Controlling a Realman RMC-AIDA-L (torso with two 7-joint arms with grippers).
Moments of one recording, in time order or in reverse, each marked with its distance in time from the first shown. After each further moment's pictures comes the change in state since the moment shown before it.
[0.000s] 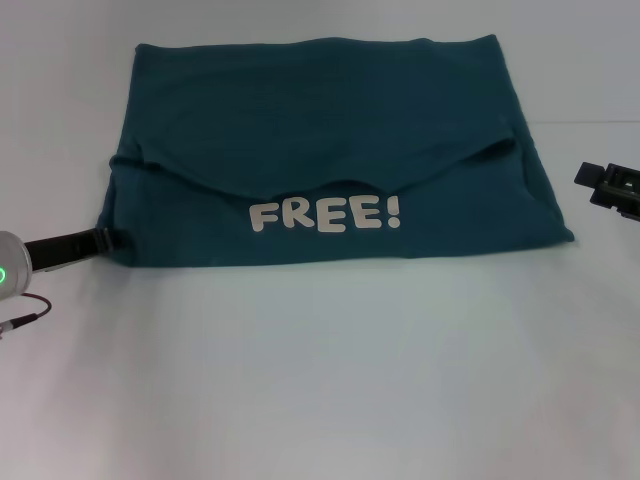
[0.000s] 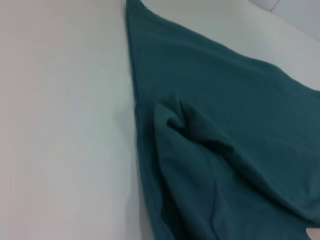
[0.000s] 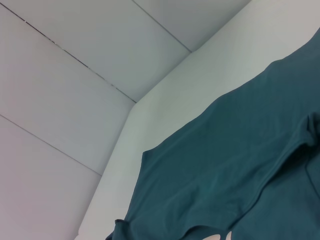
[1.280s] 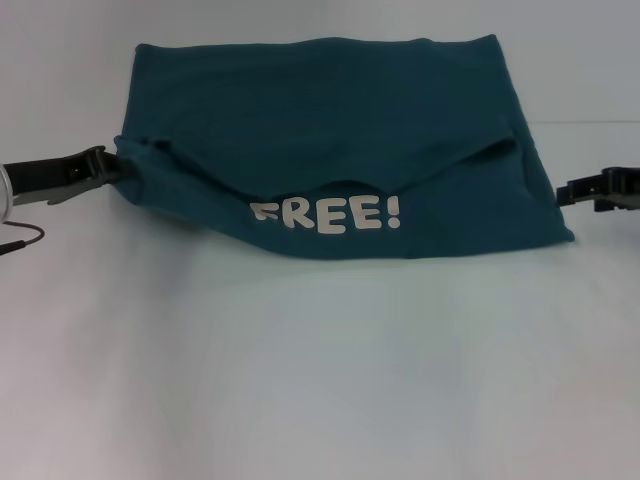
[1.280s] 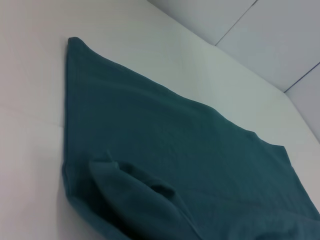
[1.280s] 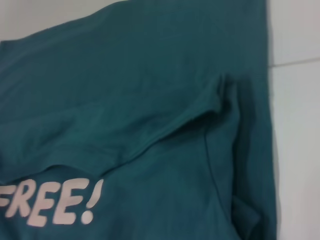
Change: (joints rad) left arm -0.090 0.087 -0.078 0.023 -0.019 0.203 -0.116; right arm 0.287 -0.049 -0.129 -0.064 -0.636 0.181 0.332
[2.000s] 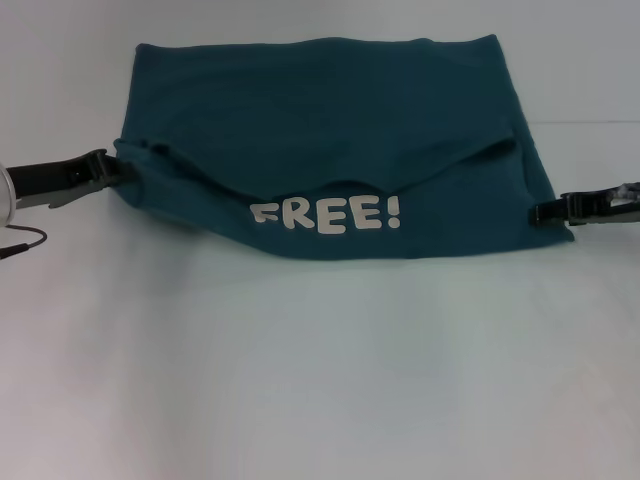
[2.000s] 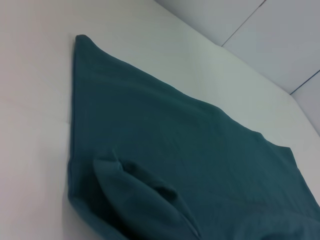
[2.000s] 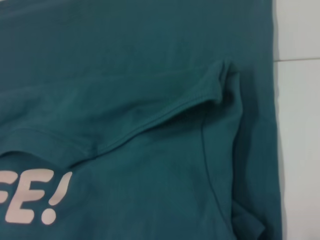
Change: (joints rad) left arm 0.001 -0.007 0.002 -0.007 0.001 -0.021 -0.004; right arm 0.029 0.050 -0.148 0.125 -0.015 0.265 -0.002
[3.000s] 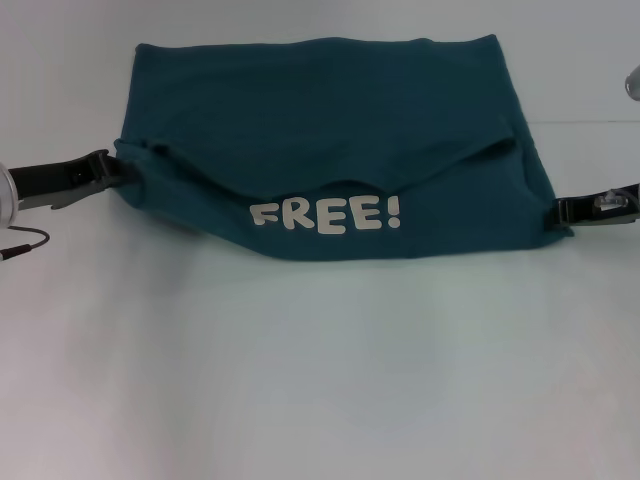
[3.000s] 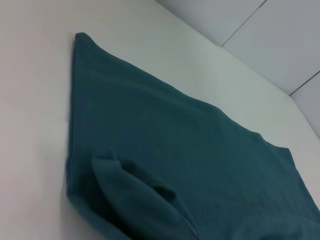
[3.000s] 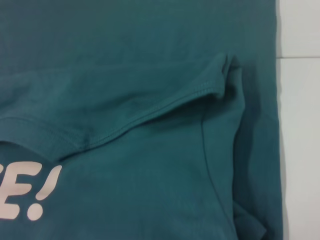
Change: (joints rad) left arm 0.000 -0.004 -0.003 -0.001 -0.002 -0.001 -0.002; right arm 0.021 -0.003 -0.059 0.052 -0.001 0.066 0.011
